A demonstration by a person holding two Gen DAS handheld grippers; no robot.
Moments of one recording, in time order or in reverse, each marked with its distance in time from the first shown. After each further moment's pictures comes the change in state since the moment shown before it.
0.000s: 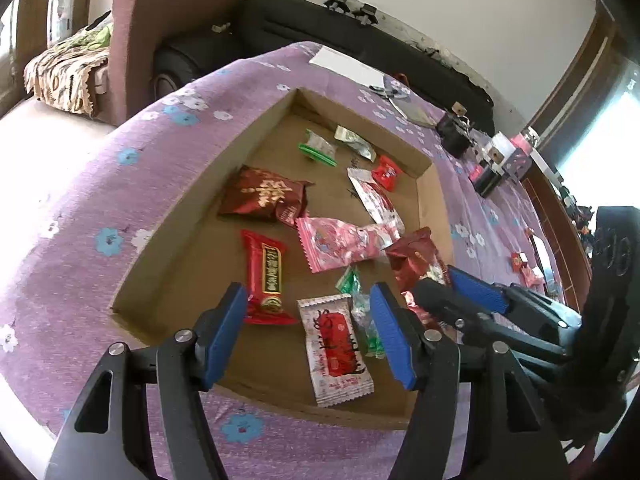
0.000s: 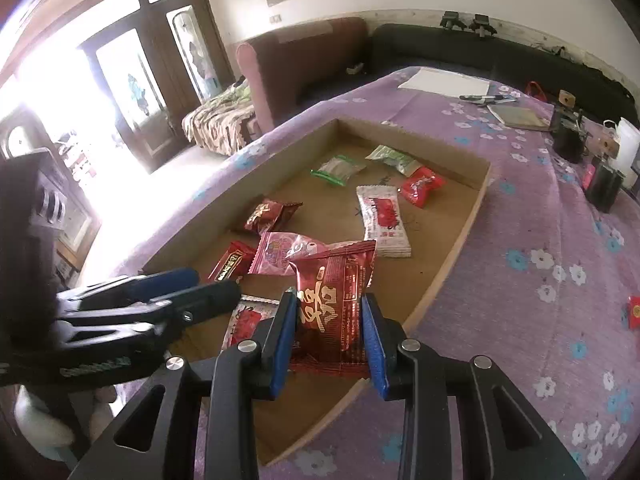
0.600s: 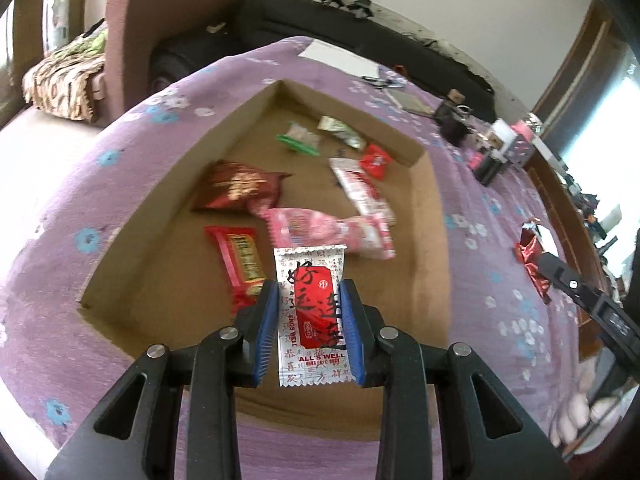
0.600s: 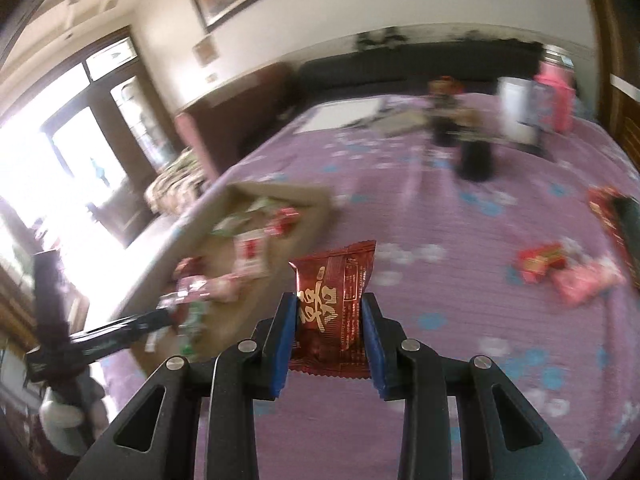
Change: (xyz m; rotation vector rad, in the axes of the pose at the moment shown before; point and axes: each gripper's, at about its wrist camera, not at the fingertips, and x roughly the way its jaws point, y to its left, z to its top) left arm 0.014 -0.022 -0.006 0.033 0.013 0.044; right arm -0.085 -0.113 -0.021 0.223 -0.145 -0.053
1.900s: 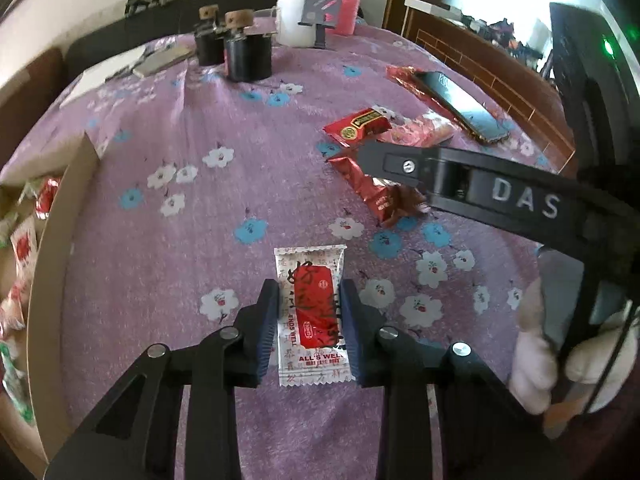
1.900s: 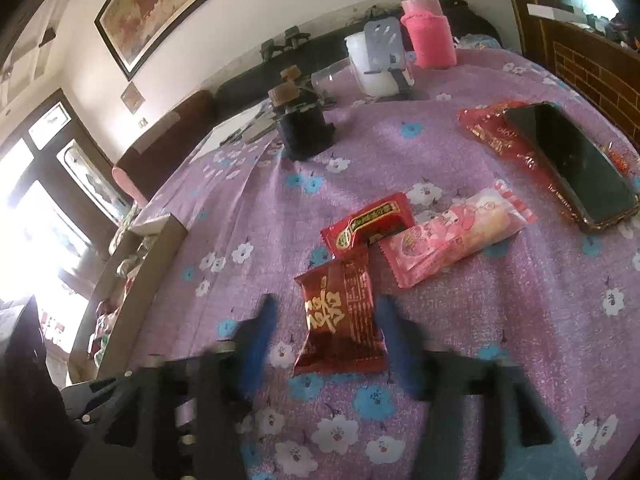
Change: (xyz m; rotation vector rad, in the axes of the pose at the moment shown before) left arm 0.080 -0.260 -0.055 0.548 0.145 -0.124; right arm -0.008 -0.174 -0.032 0.278 -0.046 -0.125
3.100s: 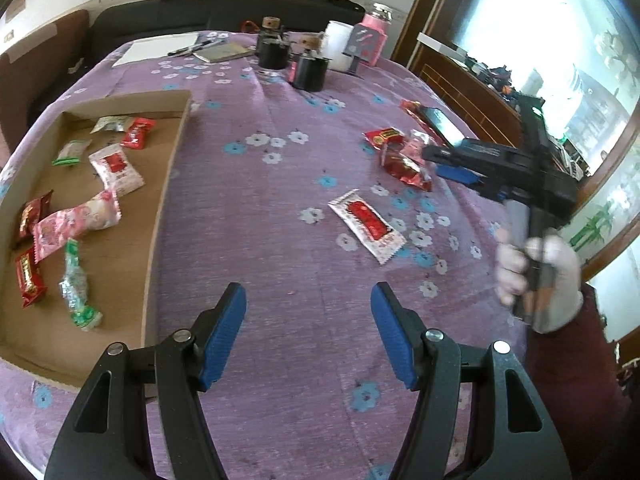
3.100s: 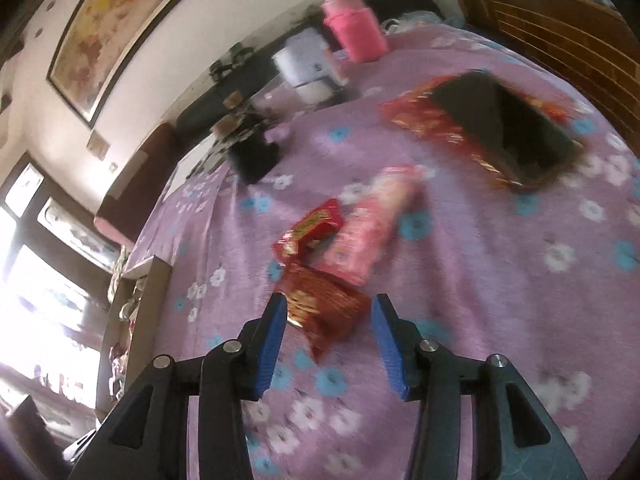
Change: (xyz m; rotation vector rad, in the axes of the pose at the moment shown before) left arm -0.088 0.059 -0.057 -0.120 -0.044 -0.100; right arm -0.024 -0.034 0.007 0.203 0.011 -0.041
